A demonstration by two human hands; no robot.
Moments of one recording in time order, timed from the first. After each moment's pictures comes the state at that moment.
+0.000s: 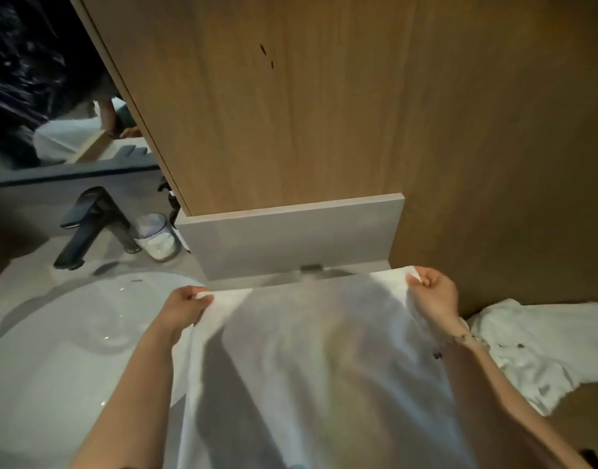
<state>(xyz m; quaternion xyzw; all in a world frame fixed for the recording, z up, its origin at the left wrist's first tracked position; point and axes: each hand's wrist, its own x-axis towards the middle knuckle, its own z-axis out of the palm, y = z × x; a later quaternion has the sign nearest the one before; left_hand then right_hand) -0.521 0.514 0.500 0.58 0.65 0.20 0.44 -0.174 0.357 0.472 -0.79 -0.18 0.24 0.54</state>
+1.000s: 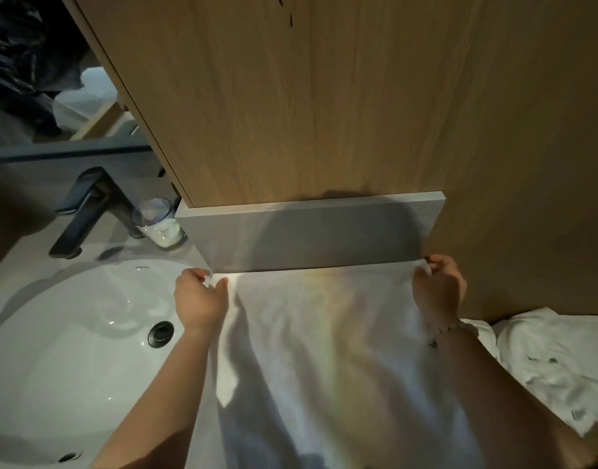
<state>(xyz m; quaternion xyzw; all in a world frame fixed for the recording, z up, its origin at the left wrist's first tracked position) -0.483 0.525 0.471 0.55 0.75 0.30 0.22 -0.174 0.415 0.446 -0.85 -0.22 0.08 0.46</state>
